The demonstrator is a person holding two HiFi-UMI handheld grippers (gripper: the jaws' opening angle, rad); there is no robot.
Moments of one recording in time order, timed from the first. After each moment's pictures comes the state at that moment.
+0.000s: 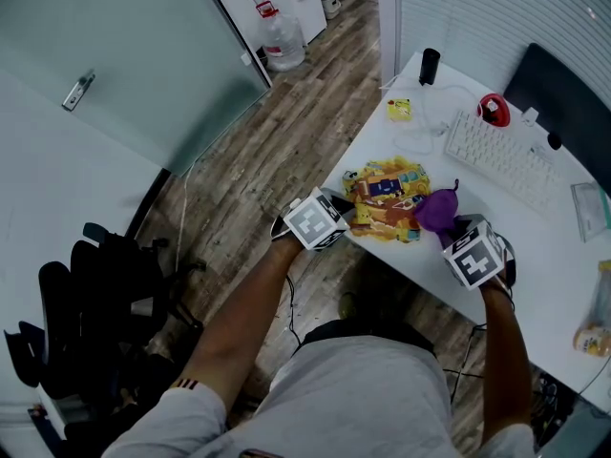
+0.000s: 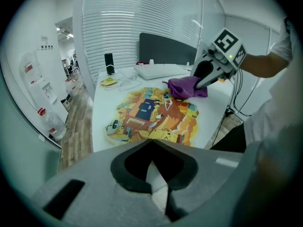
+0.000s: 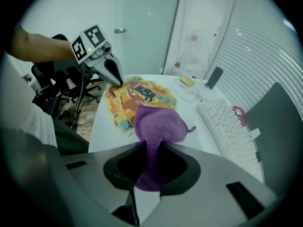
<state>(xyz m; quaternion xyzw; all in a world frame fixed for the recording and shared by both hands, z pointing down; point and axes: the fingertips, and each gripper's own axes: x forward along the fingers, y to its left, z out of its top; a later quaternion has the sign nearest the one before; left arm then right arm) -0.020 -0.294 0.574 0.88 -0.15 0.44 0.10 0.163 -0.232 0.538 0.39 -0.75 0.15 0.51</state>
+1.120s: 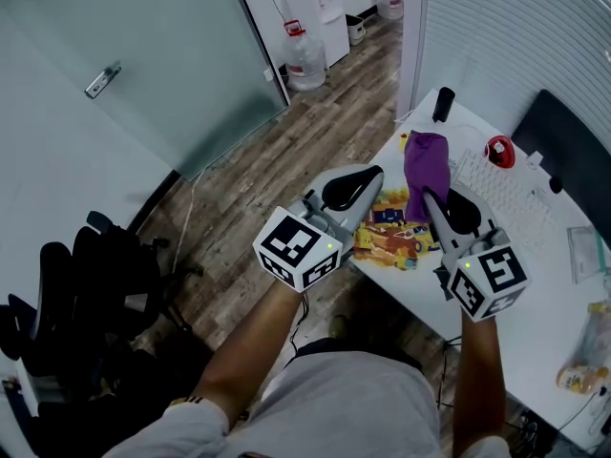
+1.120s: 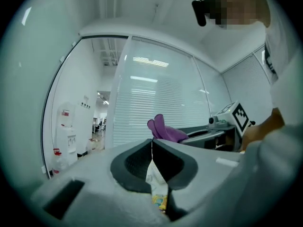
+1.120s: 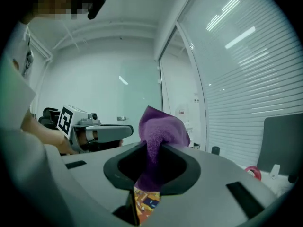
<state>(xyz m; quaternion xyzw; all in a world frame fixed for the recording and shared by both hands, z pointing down) 0.006 -0.309 0.300 0.95 -0.31 -0.02 -0.01 0.078 -0.293 0.311 0.45 -0.89 0.03 0.05</state>
